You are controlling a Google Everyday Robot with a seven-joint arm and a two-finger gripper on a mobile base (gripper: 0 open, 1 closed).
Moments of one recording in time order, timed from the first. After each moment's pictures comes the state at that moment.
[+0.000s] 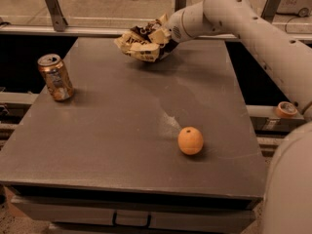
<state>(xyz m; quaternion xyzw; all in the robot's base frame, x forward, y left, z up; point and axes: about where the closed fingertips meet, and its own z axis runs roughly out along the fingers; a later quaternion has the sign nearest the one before) 0.791 -0.013 0.917 -0.42 0.75 0.15 0.49</state>
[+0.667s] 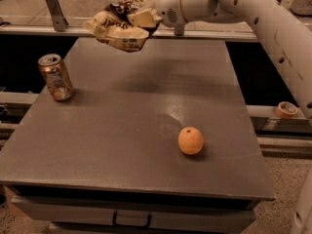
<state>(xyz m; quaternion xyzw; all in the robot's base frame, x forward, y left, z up) 0.711 0.047 1.005 -0.51 0.62 0.25 0.54</state>
